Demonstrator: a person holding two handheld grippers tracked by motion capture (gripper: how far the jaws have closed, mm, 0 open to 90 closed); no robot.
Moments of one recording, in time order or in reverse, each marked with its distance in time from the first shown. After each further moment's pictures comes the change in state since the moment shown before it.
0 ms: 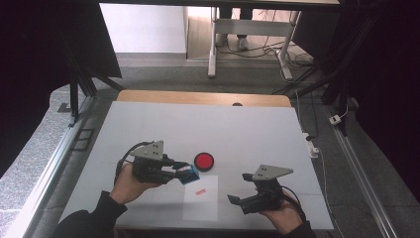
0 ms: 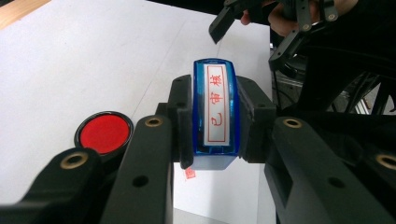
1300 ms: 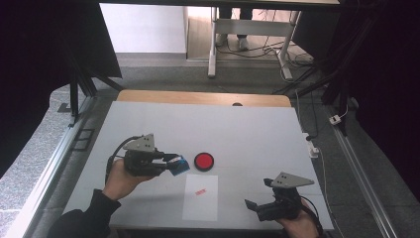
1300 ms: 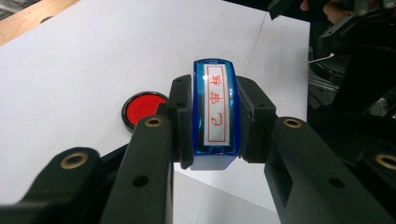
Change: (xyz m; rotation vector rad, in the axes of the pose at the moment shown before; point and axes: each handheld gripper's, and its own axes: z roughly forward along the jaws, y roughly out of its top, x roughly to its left) left arm 0.014 -0.007 -0.019 0.030 0.128 -0.068; right arm -0.007 -0.029 -0.033 0.007 -0.136 0.068
